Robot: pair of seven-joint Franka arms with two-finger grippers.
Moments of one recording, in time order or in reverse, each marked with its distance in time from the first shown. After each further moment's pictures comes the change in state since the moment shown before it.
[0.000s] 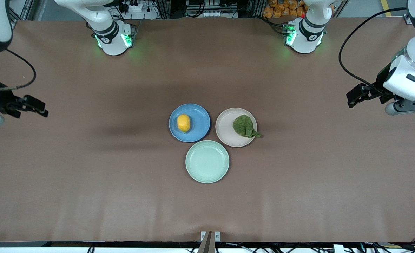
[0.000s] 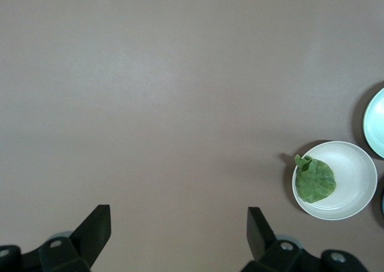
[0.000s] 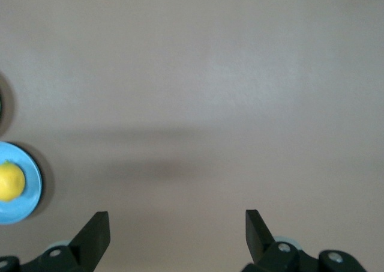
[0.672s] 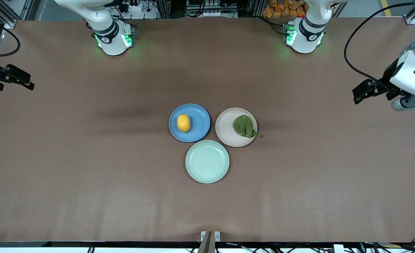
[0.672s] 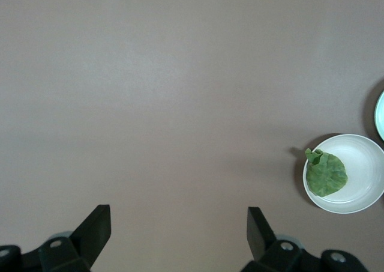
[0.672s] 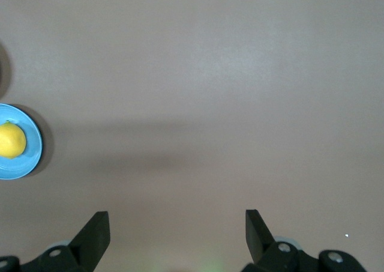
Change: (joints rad) left arm -0.183 -0.018 0.215 -0.011 -0.007 -0.019 0.056; right arm 0.000 -0.087 0.000 0.067 -0.043 -0.211 0.018
